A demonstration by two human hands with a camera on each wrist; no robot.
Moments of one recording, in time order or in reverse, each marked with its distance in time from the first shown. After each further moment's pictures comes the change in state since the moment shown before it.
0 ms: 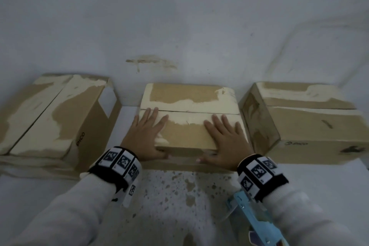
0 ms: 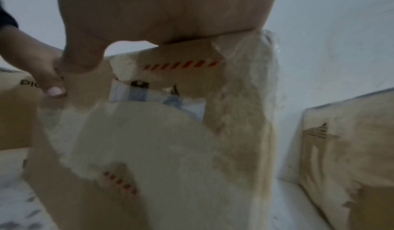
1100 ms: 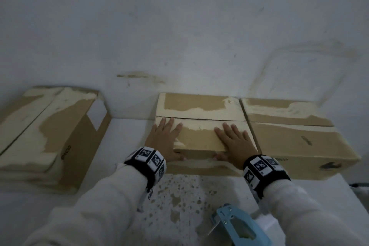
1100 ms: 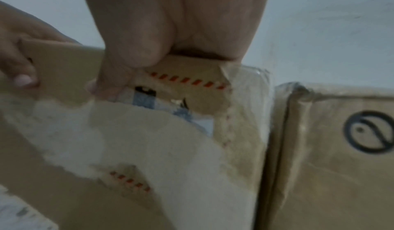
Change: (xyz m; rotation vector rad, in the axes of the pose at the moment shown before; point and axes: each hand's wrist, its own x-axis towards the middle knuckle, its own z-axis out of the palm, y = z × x) left_hand 0.058 0.078 -0.016 -0.018 -0.046 -0.065; right_hand 0.004 0.076 -0.021 -0.003 -0.076 0.145
